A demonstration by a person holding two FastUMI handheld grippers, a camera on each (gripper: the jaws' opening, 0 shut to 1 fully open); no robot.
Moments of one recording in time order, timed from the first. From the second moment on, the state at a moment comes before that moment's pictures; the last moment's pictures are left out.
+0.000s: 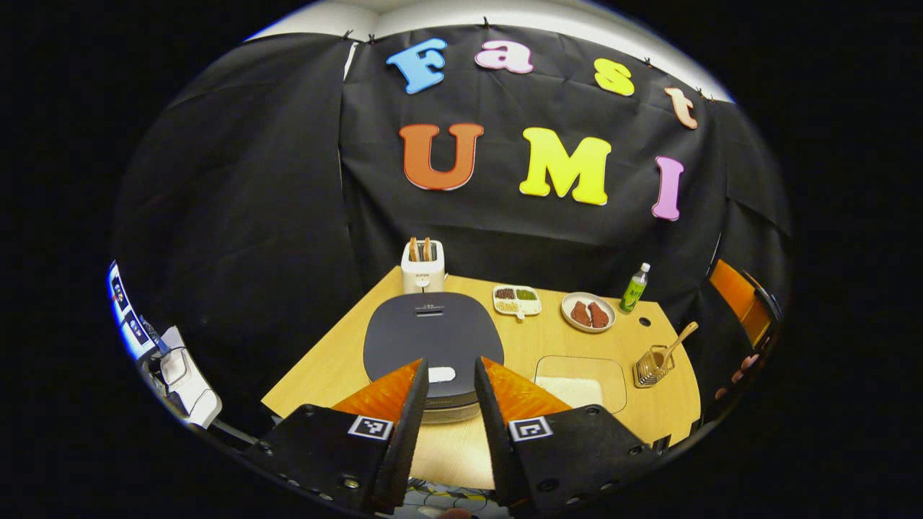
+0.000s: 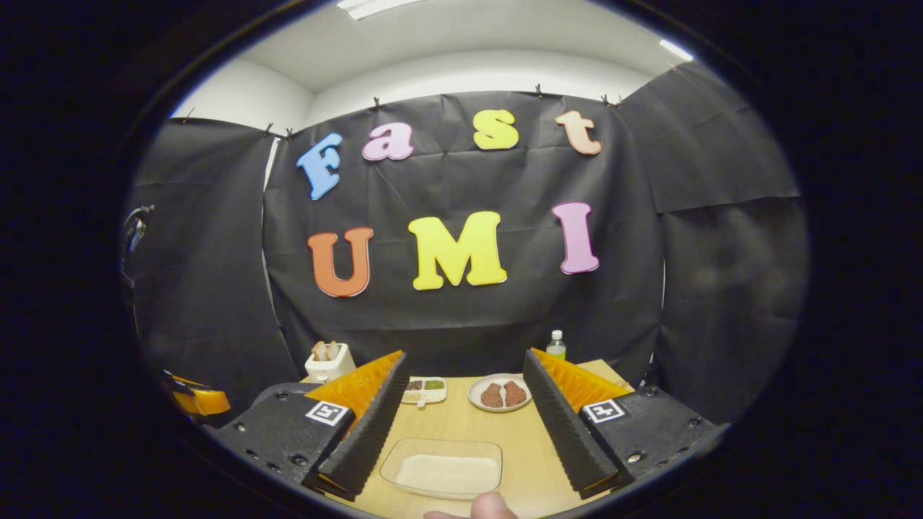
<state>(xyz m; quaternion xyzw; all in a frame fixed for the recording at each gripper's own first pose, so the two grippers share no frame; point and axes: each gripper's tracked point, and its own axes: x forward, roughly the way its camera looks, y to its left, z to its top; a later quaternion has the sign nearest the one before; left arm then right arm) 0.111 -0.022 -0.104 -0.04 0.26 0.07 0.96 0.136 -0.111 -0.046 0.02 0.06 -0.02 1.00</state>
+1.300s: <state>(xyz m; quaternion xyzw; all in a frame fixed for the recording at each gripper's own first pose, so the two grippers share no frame) 0.172 0.012 -0.229 -0.12 0.49 0.07 0.86 0.206 -0.198 -0.089 0.08 0.11 -0.06 0.99</state>
